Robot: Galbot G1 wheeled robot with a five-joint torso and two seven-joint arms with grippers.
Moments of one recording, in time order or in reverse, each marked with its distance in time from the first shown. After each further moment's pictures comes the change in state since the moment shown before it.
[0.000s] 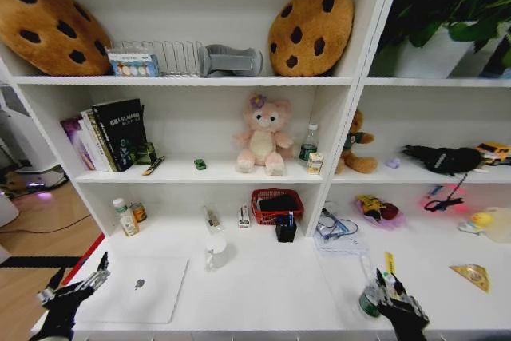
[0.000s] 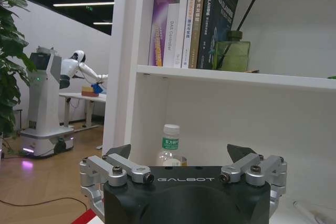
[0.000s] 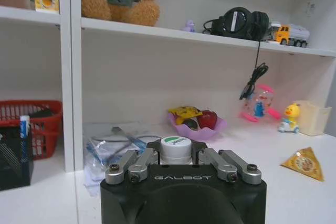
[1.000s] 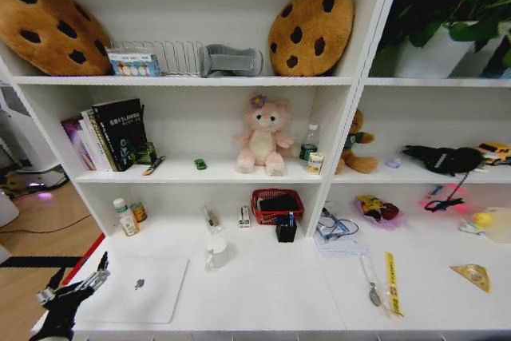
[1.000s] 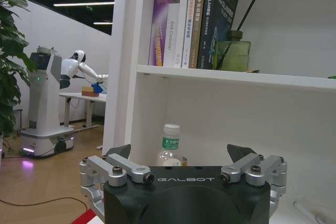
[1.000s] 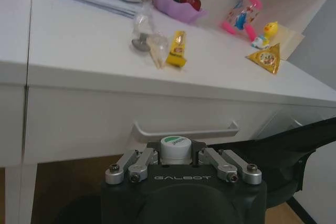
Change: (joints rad) left arm 0.000 0.000 0.000 0.000 0.000 0.000 0.000; right arm 0.009 0.017 -0.131 -0.484 -0.151 0.069 0.106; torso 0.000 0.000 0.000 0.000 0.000
